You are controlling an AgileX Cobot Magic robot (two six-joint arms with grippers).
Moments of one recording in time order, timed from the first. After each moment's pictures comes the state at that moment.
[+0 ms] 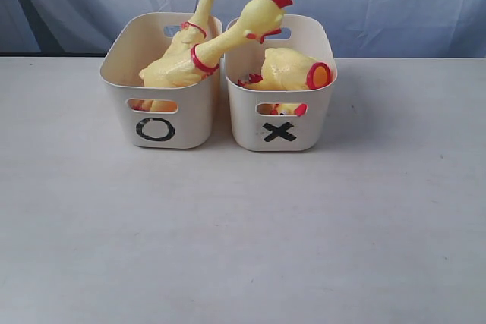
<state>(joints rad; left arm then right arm) -0.01 0.15 -0.77 0.49 0.61 -0.38 0.06 0.27 -1.10 -0.02 0.20 -0.07</state>
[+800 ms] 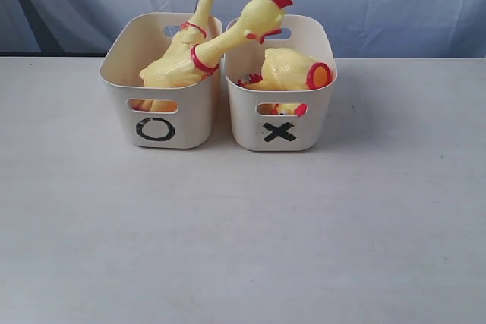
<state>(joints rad) 0.03 0.00 -0.77 0.49 0.61 -0.38 0.03 0.00 -1.11 0.00 0.17 -0.07</state>
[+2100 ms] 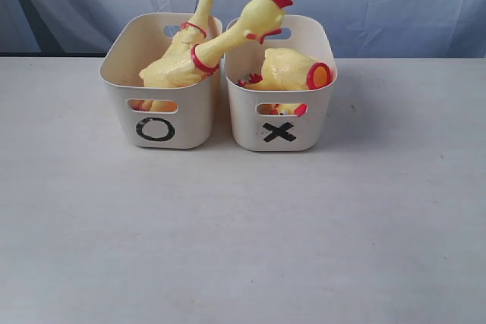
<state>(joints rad) 0.03 0.01 -0.45 0.31 -0.31 -0.38 0.03 0.00 -0.43 0.01 -0.28 -0.07</state>
